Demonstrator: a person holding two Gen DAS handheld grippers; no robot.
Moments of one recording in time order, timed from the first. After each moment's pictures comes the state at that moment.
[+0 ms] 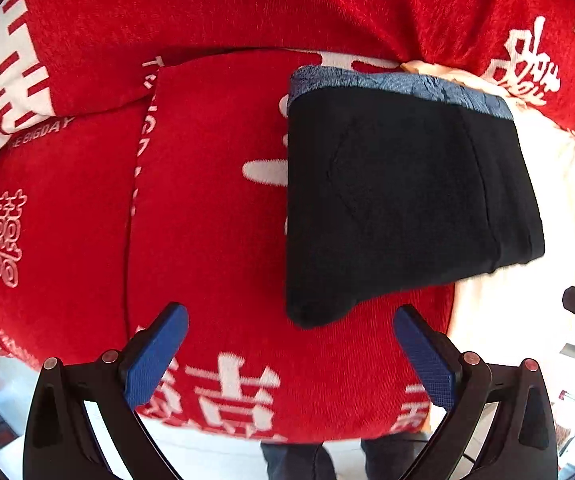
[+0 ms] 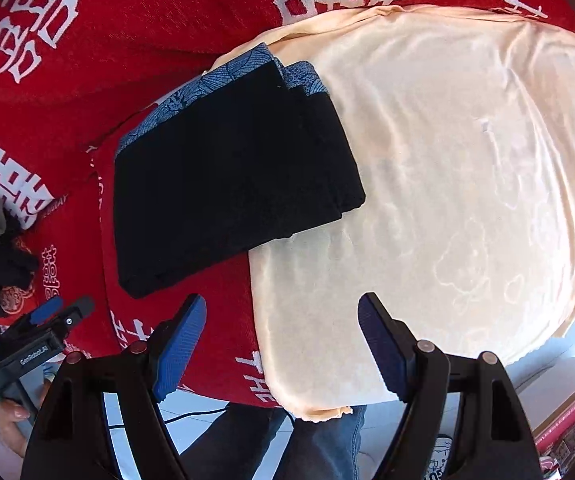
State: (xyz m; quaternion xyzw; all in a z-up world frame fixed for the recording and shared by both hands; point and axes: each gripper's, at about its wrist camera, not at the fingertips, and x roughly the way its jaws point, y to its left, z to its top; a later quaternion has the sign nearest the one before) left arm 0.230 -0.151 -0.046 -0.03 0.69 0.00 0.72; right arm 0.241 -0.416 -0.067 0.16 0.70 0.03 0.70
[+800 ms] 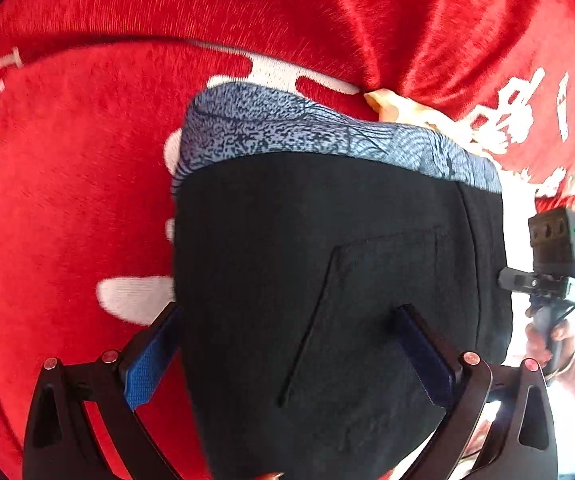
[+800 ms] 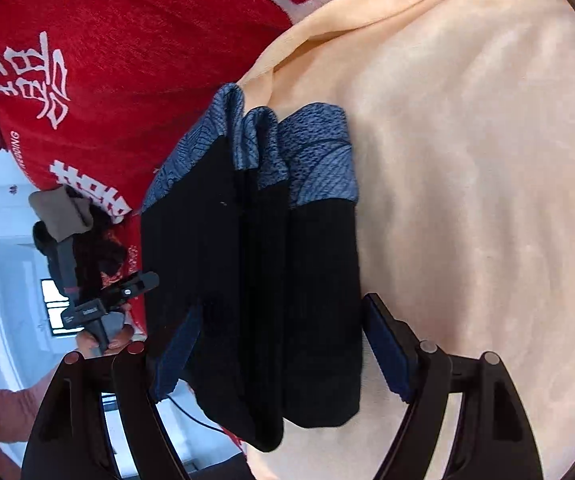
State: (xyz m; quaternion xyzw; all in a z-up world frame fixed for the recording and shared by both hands) left arm 0.324 -0.148 -0.146 -0.19 0.67 -0.15 0.70; right arm 0.359 -0.479 -0.194 0.28 0.66 0.25 0.65
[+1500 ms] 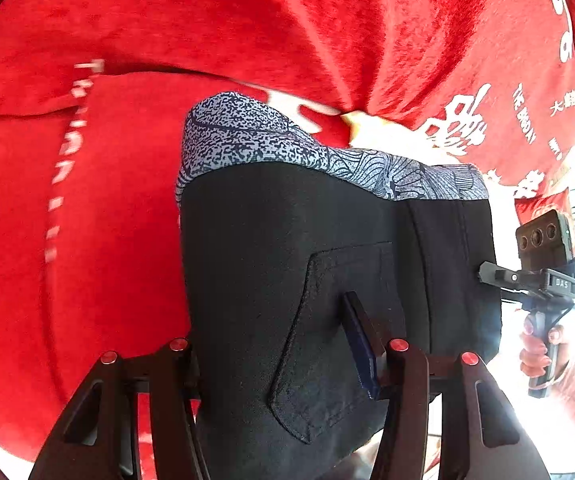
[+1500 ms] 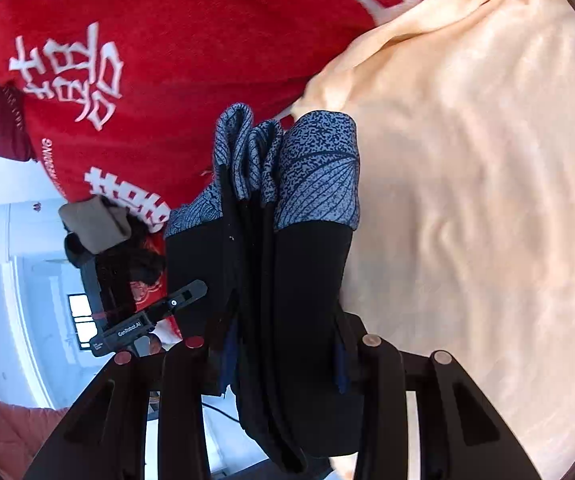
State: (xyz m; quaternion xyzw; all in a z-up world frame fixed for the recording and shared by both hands) left arm 0.252 -0.084 -0.043 -0.18 0.65 -0.15 0.73; right arm 0.321 -0.428 -0.130 0.35 0.64 0.25 0.64
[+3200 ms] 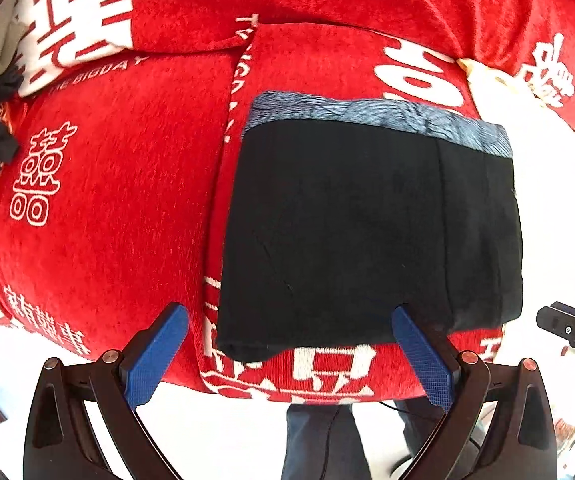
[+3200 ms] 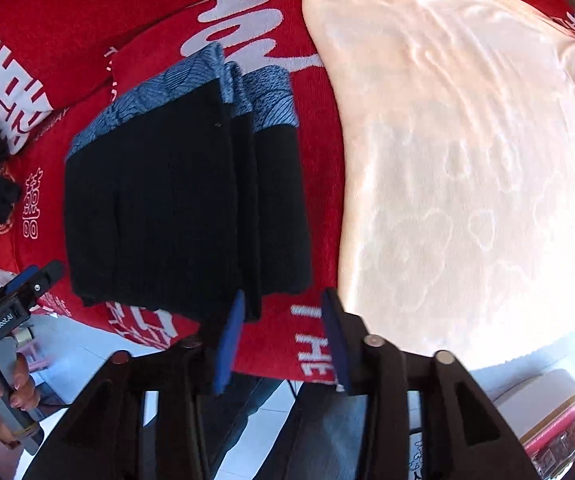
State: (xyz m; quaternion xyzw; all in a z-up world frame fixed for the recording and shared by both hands) left arm 0.137 -0.046 -0.026 -0.04 0.69 0.03 0.72; right arm 0.192 -0.263 -0.110 0.08 0.73 0.05 0.68
